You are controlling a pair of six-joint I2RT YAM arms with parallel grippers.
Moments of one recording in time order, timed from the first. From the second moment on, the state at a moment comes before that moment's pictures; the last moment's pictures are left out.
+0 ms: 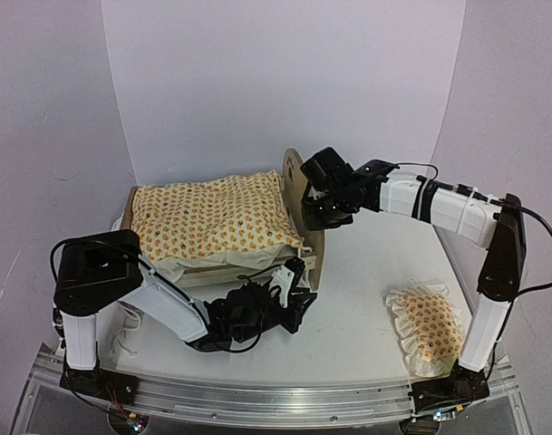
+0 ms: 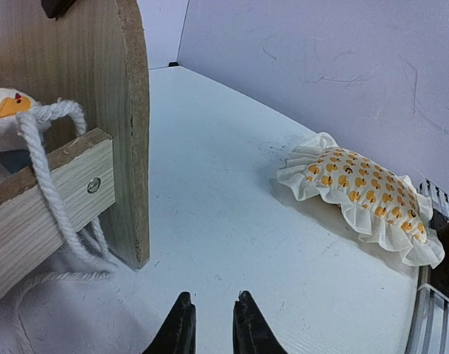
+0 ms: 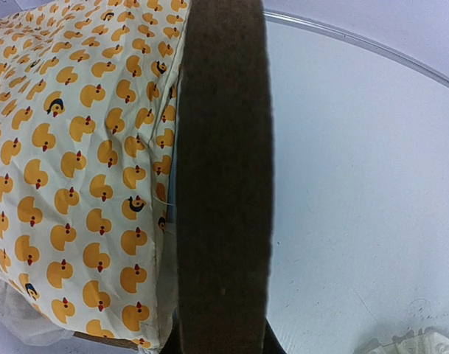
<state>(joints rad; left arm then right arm) -1.27 1.99 0.87 0.92 -0.31 -0.29 0.83 1.84 1.65 -0.73 0.32 0.47</state>
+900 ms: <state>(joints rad) -1.17 2.24 1.05 0.99 -0.39 -0.15 0.85 1.82 1.65 -0.76 0.33 0.48</state>
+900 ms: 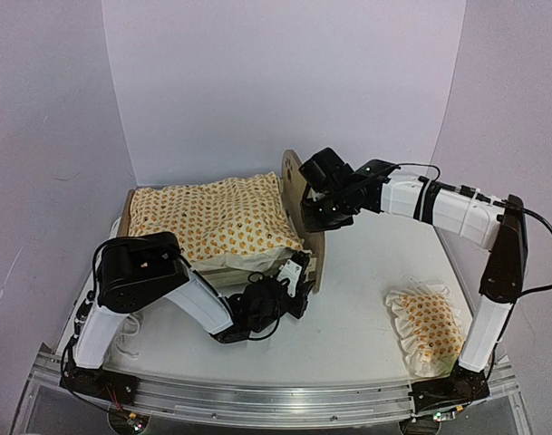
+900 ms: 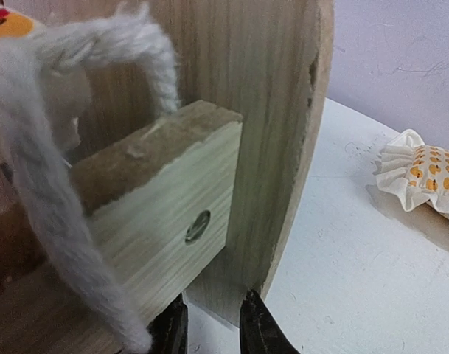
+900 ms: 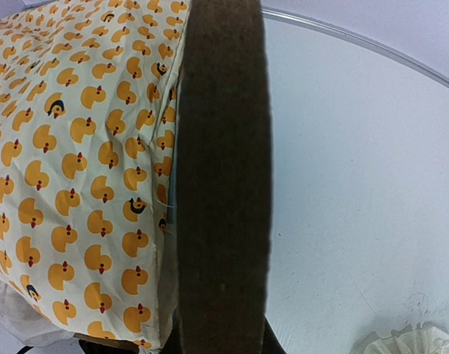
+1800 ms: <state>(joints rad) -1.14 2.31 1.13 0.97 -0.35 -0.13 0.85 1.82 1.65 -0.74 0.35 0.45</state>
